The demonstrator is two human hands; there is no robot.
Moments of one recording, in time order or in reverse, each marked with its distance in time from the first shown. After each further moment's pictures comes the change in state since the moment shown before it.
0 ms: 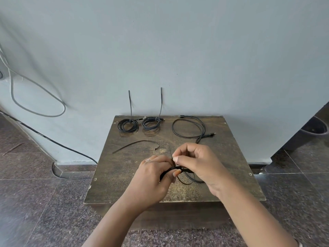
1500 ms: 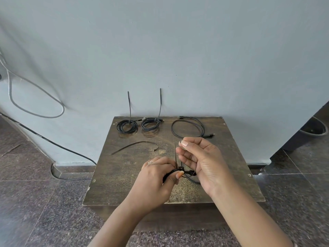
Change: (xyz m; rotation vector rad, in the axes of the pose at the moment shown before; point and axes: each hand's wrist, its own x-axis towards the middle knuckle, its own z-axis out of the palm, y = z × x) left_hand 0.003 -0.001 0.010 -0.016 0.037 0.017; right_hand 0.002 -0.004 0.003 0.676 0.202 0.075
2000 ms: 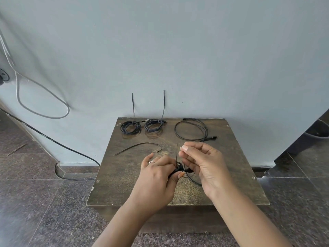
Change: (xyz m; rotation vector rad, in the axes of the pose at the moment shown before) left_hand -0.001 -0.003 0.003 0.259 0.095 0.008; right_hand 0.000 0.007 0.005 -0.039 0.129 -0.009
